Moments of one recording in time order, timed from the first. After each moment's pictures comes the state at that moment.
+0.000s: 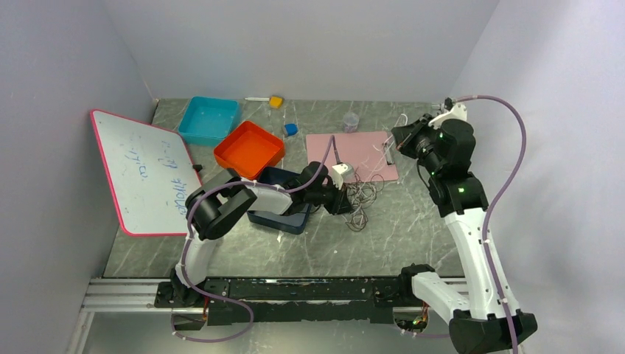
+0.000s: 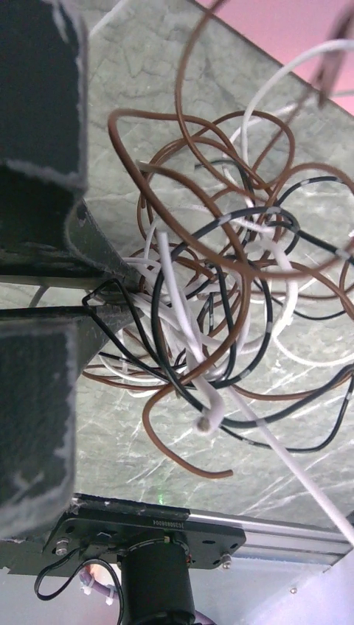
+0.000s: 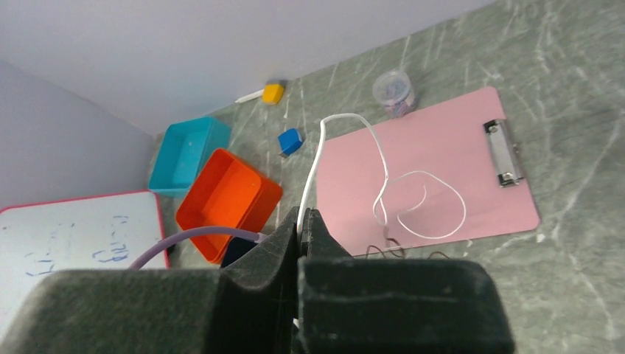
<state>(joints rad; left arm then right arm) -0.91 2.08 1.12 0.48 0.47 -0.34 0.14 0.95 1.13 -0.39 -0.06 0.56</state>
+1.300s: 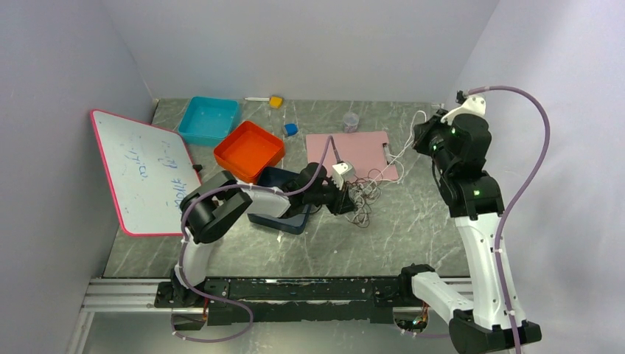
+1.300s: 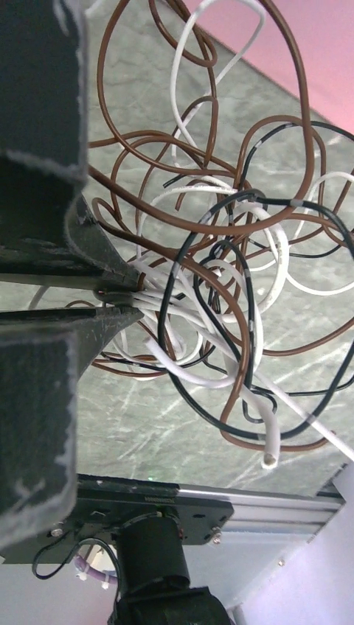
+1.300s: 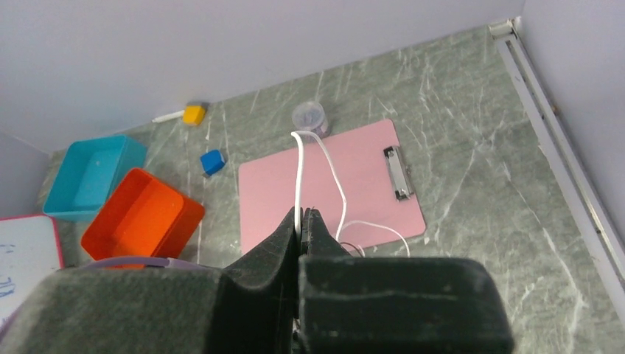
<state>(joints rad) -0.93 2.03 1.09 0.57 0.46 -0.34 0.14 0.97 1.35 -0.60 0.14 0.33</state>
